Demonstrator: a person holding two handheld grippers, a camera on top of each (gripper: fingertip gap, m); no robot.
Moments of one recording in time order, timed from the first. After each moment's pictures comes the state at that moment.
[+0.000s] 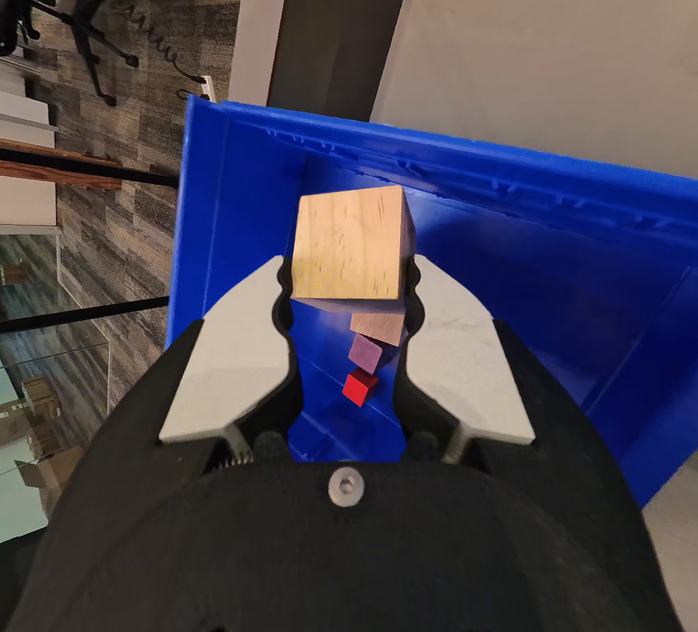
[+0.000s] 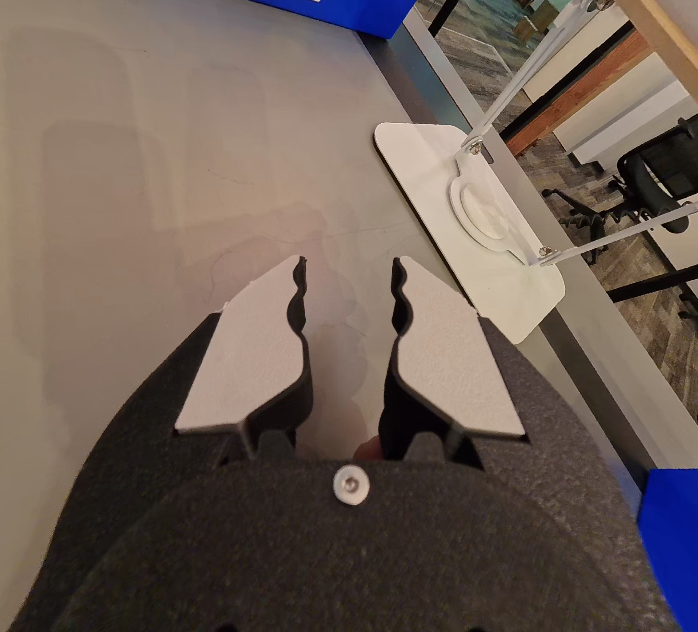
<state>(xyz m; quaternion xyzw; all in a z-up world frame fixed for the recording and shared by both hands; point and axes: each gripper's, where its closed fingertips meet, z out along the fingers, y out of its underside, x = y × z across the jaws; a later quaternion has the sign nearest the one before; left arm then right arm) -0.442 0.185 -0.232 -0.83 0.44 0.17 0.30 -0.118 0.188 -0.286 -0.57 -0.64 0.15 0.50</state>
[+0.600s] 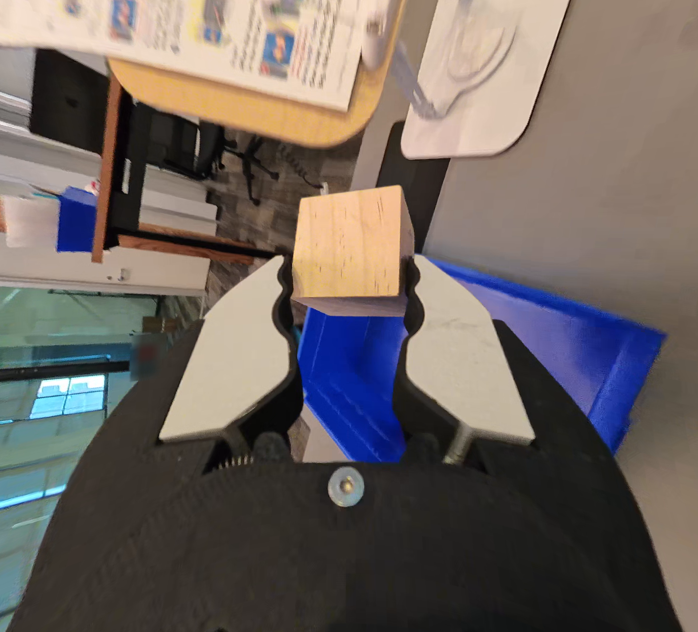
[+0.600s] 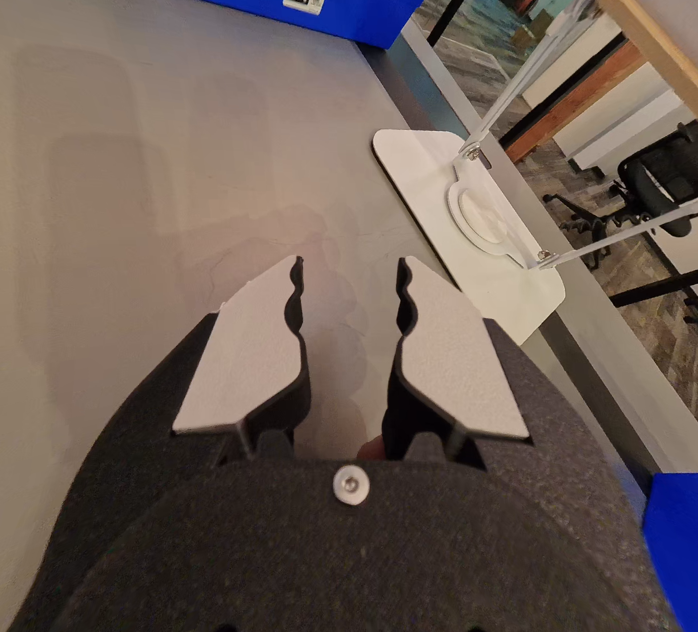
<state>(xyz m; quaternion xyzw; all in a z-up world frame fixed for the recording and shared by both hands) -0.374 0.155 -0.110 -0.73 0.46 0.25 0.45 -0.118 0.186 -0.282 -0.56 -0.63 0.16 0.51</state>
